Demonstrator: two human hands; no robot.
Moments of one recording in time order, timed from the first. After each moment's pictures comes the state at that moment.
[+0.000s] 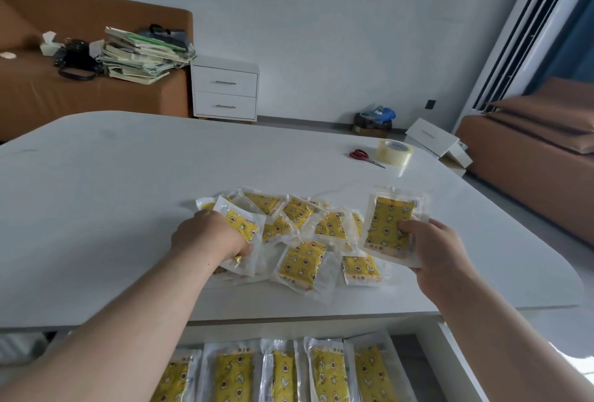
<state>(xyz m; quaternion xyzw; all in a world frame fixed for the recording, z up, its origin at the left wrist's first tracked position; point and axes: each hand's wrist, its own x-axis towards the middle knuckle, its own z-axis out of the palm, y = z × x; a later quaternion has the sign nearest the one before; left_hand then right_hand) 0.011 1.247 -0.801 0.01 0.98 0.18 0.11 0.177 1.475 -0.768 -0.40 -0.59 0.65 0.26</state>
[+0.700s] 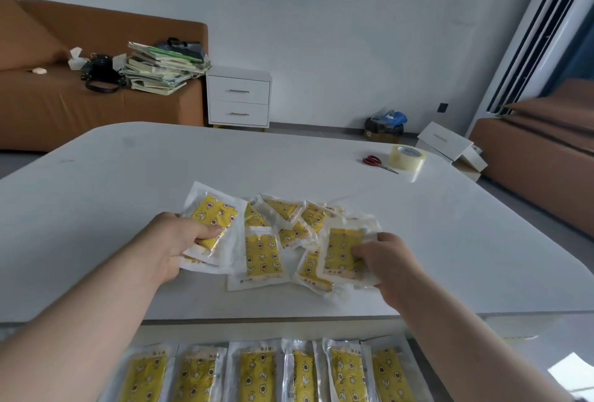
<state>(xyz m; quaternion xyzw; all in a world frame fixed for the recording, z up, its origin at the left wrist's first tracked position) 0.001 1.164 -0.786 -0.07 0.73 0.64 0.20 0.140 1.419 -0.794 -0.40 -0.68 0.59 0.13</state>
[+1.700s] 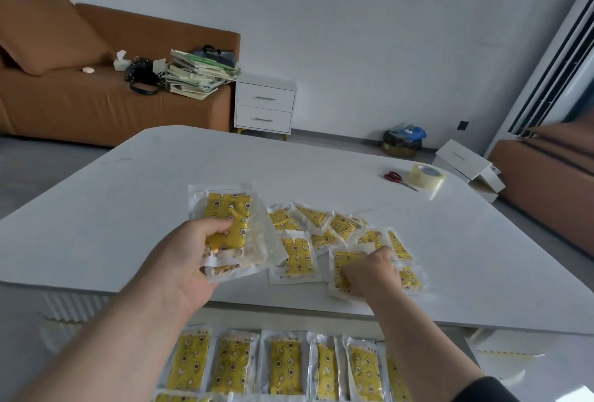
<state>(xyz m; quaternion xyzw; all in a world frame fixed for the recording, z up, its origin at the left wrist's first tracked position) 0.094 1.109 -0.715 -0.13 0.50 0.83 0.19 0.118 1.360 -0.799 -0.48 -0.82 0.31 0.01</state>
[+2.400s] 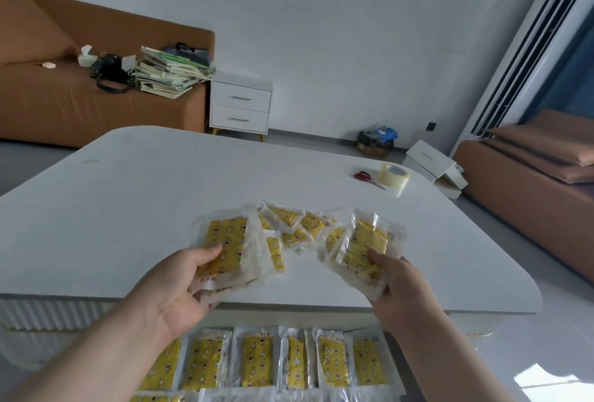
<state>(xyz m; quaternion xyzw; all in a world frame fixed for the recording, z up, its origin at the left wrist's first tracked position) 0.115 1.121 -0.738 -0.09 0.48 0.82 0.29 0.208 1.380 -0.745 -0.37 -0.46 0.78 0.20</state>
